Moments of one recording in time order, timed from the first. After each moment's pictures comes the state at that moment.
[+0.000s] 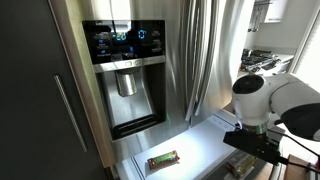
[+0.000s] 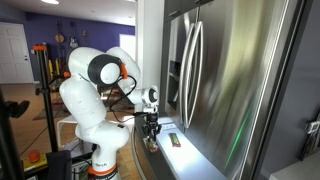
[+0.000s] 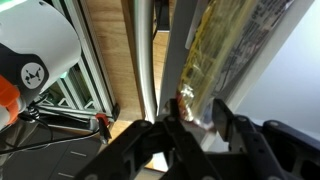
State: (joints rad) arm 0.76 -0.47 -0.40 -2.75 -0.52 1.92 2.27
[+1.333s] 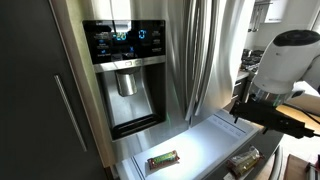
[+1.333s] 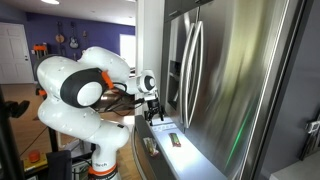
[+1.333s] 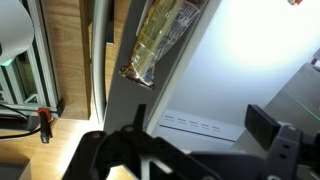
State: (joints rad) arm 0.76 -0.79 -0.36 -2.73 -0.60 1.91 2.11
